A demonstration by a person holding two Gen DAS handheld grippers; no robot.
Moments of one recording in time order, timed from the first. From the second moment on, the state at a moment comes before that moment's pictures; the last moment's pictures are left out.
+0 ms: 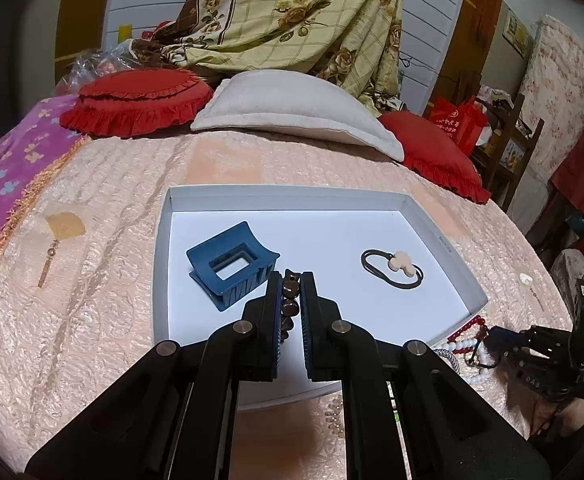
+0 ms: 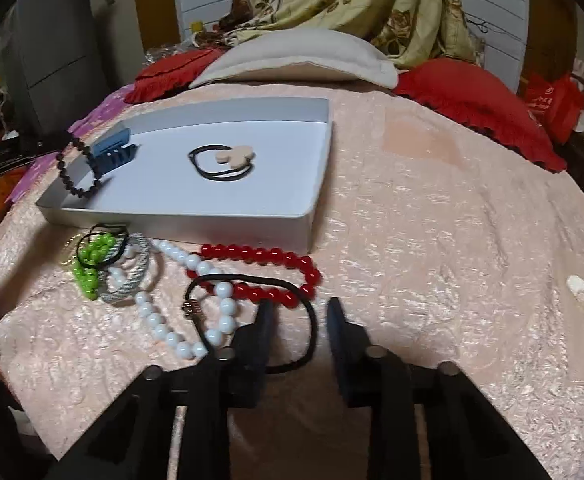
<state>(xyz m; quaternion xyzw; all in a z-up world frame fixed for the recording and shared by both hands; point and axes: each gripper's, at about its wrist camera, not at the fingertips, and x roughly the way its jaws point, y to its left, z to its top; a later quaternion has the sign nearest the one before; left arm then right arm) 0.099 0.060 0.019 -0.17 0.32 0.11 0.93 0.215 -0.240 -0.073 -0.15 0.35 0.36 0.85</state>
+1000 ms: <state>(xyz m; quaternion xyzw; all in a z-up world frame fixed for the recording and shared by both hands) 0.107 0.068 0.016 -0.24 0.32 0.06 0.91 0.243 -0.152 0.001 0.02 0.33 0.45 0.83</state>
